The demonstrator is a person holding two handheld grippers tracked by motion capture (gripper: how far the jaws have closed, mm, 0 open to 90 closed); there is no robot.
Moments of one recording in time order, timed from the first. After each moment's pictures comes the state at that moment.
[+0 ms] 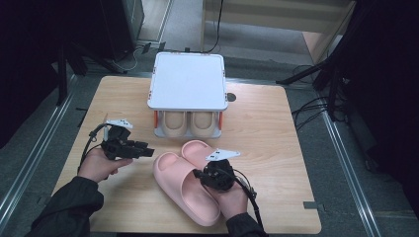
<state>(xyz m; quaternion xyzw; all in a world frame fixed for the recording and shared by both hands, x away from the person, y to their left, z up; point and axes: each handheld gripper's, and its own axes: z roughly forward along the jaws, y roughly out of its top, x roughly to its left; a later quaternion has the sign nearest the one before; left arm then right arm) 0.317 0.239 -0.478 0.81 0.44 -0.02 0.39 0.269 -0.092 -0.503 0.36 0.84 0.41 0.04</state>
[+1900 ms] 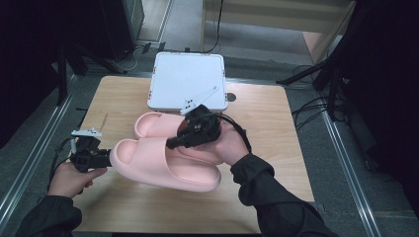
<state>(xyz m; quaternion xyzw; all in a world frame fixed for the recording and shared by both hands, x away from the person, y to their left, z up) 0.275 0.297 -0.481 0.77 0.51 0.01 0.39 0.331 -0.037 -0.356 0.11 0.89 0.43 -0.10</state>
